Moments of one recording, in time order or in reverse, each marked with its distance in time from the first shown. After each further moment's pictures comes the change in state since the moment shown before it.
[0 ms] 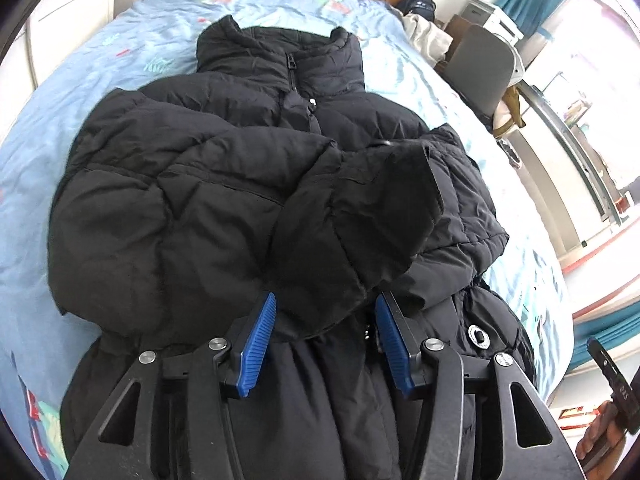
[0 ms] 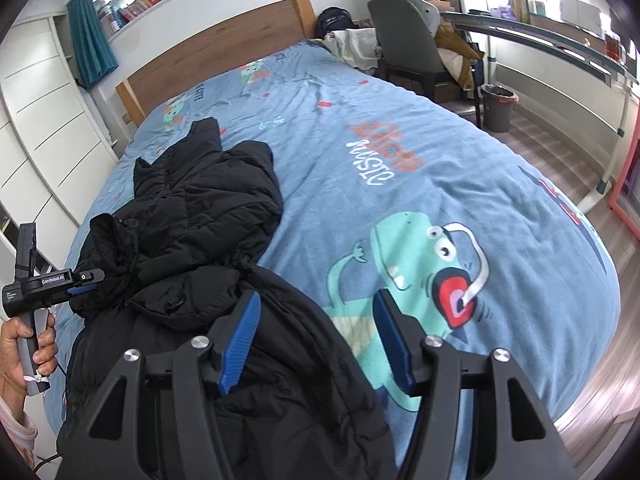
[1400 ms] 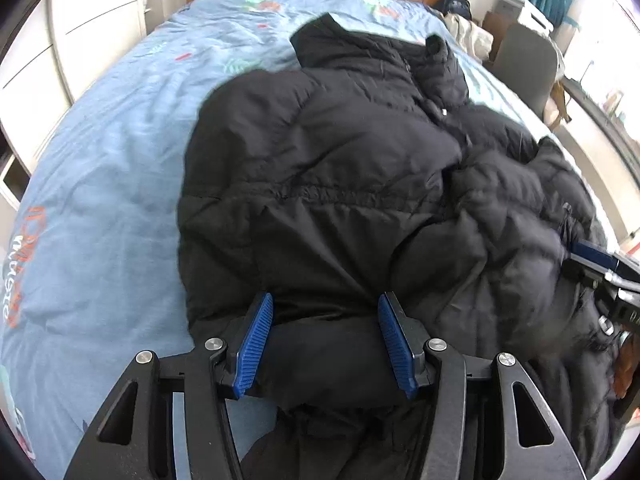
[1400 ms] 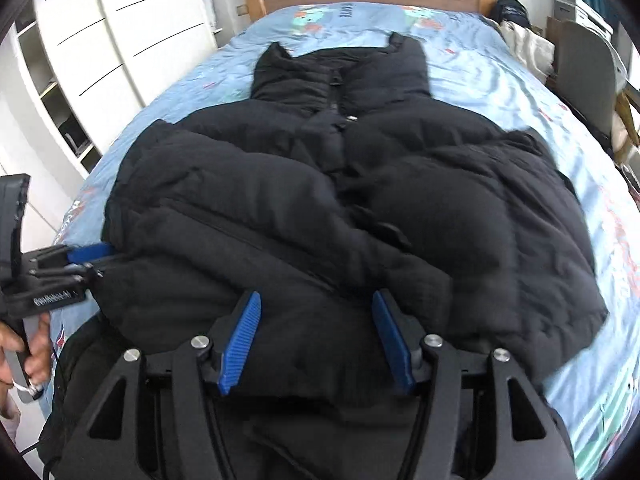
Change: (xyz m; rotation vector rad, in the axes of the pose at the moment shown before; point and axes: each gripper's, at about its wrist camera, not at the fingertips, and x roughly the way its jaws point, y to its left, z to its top) left arm 0.006 0.141 0.022 0.039 -0.035 0.165; right arm 0.192 0.255 0.026 -0.404 0.204 0.179
